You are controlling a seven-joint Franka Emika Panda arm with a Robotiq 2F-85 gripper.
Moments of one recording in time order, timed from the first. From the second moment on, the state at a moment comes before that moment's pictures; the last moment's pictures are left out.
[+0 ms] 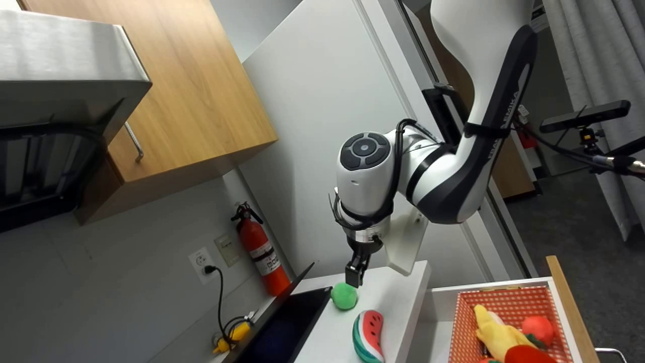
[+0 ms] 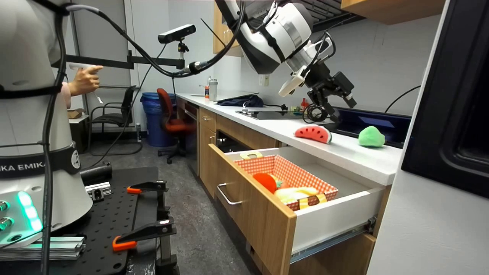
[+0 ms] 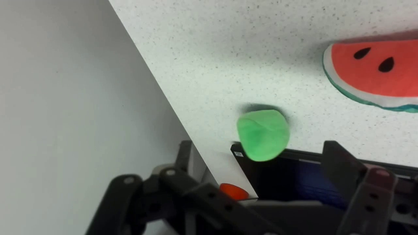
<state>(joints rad) 0.11 0.34 -0.09 -1.95 -1.19 2.73 1.09</state>
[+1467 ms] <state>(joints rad) 0.11 0.00 -0.01 -2.38 -0.84 2.54 0.80</state>
